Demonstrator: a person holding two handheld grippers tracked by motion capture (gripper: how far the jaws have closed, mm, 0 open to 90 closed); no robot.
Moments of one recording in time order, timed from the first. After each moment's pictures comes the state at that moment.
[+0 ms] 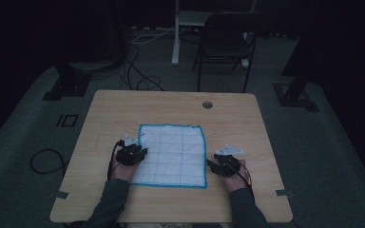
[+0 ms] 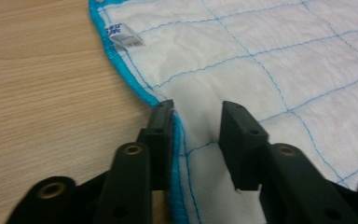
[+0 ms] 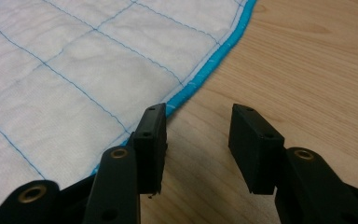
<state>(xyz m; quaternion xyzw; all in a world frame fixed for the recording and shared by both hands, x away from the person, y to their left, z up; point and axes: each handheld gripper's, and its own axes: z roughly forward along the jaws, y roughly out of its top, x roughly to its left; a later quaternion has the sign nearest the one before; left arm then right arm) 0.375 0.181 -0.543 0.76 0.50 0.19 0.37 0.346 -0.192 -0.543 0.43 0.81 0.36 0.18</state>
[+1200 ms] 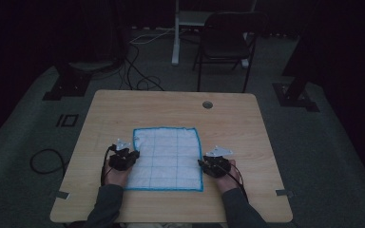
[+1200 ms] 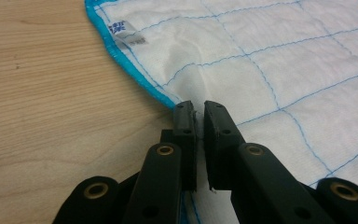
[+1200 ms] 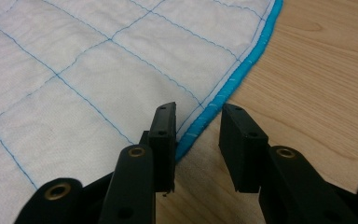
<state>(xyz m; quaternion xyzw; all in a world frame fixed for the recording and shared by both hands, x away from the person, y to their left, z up) 0.358 0.204 -0.541 0.75 0.52 0.17 0.37 0.345 -0.163 -0.546 0.40 0.82 0.38 0.18</state>
